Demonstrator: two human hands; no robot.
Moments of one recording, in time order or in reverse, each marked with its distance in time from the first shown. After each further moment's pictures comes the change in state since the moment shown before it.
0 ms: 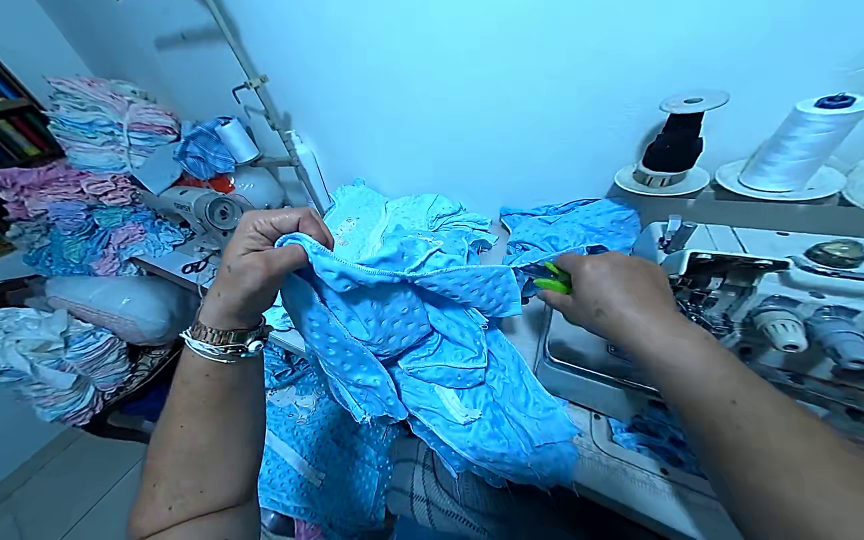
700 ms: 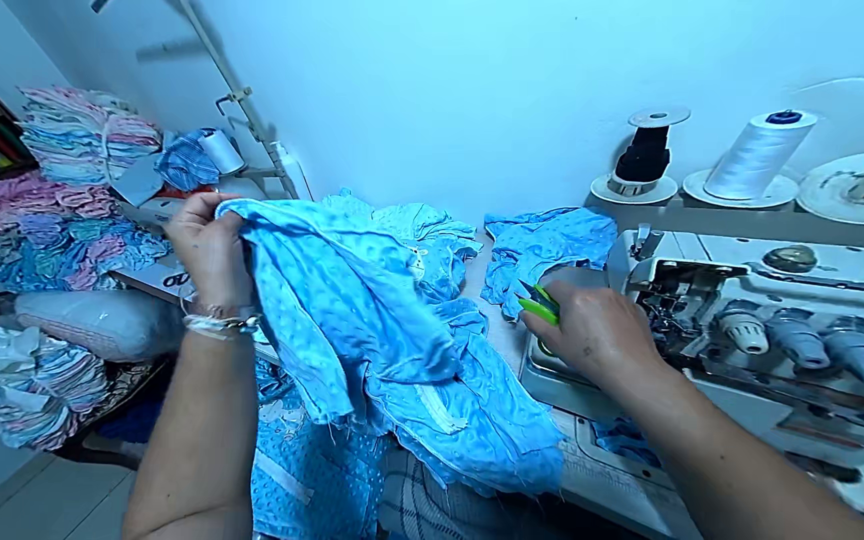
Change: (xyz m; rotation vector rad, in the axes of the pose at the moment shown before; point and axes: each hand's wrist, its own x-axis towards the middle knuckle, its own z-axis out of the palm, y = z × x) left_hand 0.017 -0.036 -0.009 0.266 0.851 -0.323; right_hand -0.027 0.001 0.019 0.098 0.120 0.057
